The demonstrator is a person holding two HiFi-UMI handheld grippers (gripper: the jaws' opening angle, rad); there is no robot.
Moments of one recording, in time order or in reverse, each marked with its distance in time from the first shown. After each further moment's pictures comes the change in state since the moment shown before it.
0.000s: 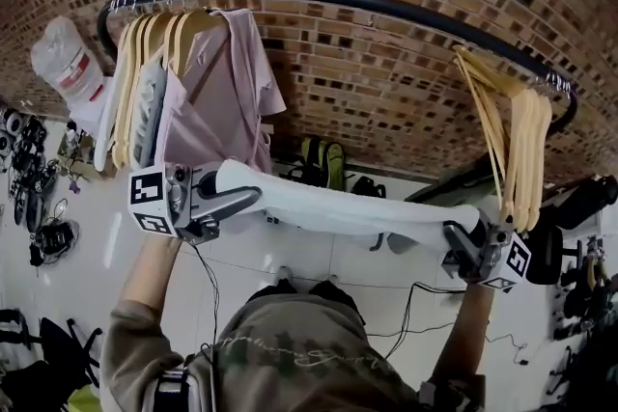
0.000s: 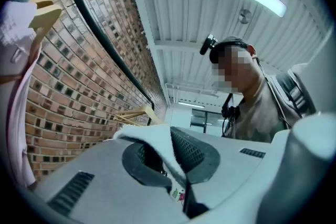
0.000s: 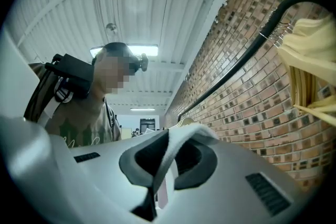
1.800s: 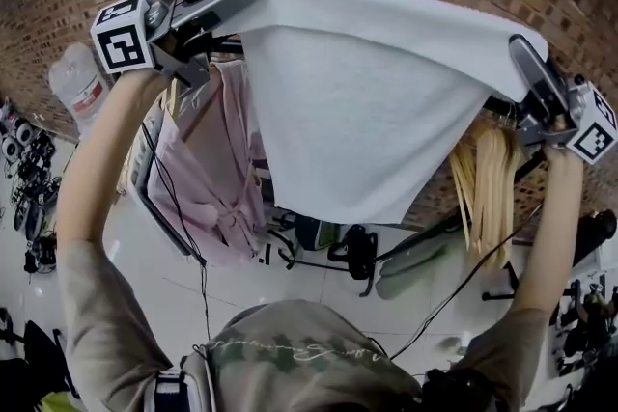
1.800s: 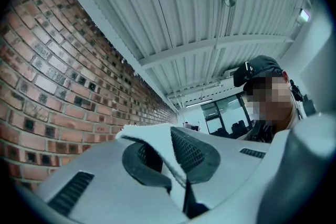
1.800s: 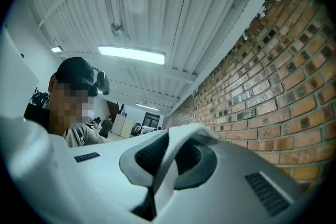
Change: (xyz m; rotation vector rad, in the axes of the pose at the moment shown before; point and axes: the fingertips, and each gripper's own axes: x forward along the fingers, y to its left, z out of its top) left arm 0.108 0.063 0.307 0.421 -0.058 0.071; right arm 0.083 -0.126 0.323 -0.292 0.015 0.103
